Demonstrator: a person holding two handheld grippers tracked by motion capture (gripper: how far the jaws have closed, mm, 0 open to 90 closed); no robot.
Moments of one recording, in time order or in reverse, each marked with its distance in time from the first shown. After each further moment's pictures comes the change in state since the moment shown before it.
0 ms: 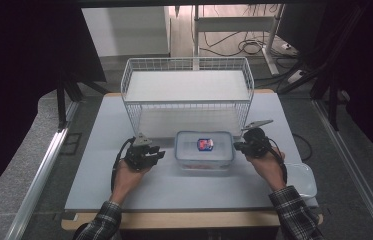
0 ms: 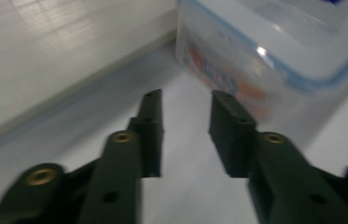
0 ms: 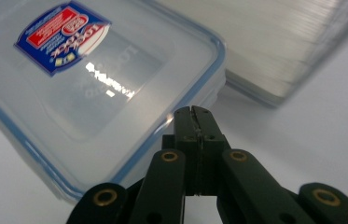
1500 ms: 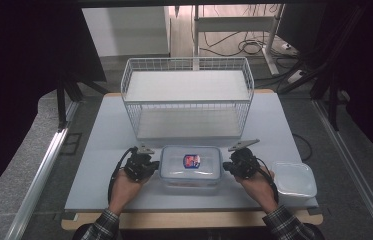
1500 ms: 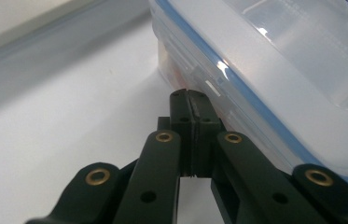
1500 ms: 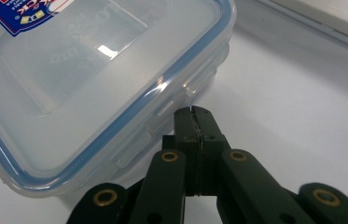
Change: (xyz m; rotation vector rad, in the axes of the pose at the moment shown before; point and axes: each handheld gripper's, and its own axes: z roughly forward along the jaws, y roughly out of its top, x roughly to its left) left arm -0.035 -0.021 -0.023 0.183 0.016 -0.019; right arm 0.057 -0.032 0.005 0.049 0.063 -0.020
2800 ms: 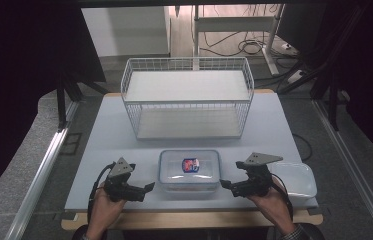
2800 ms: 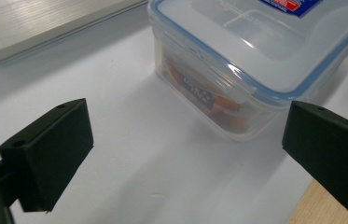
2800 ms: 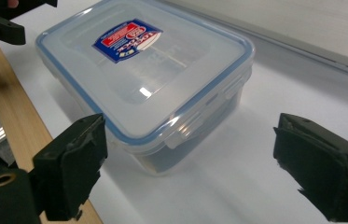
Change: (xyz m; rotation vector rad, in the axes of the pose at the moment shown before) left arm 0.001 -0.052 -0.046 -0.216 -0.038 0.025; right arm 0.014 -0.035 -0.042 -0.264 0.130 -0.020
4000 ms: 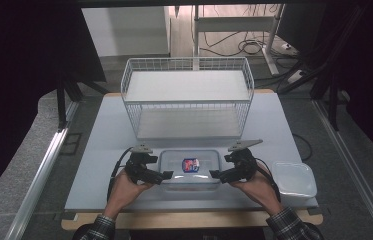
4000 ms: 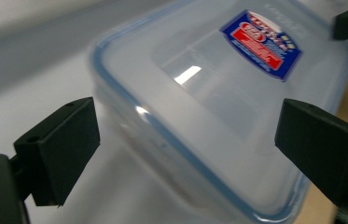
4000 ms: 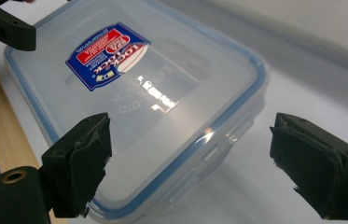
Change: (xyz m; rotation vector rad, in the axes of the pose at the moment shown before) left arm 0.008 0.046 0.057 0.108 -0.256 -0.103; right arm -0.011 0.031 0.043 0.142 0.047 0.034
